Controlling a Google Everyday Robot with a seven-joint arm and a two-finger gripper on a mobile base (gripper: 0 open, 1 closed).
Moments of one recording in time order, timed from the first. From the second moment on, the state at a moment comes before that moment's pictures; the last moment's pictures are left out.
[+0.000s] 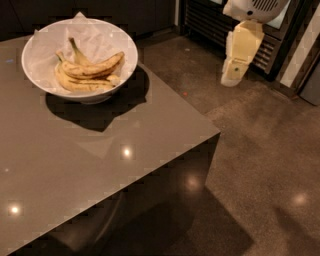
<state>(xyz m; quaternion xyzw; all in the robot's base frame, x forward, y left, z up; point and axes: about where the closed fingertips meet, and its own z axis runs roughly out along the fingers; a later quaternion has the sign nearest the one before) 0.544 -0.152 1.018 -0.63 0.75 -0.05 0.18</state>
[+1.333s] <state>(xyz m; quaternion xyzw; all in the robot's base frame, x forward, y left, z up) 0.622 -0.087 1.011 -0.68 0.70 -0.06 0.19</state>
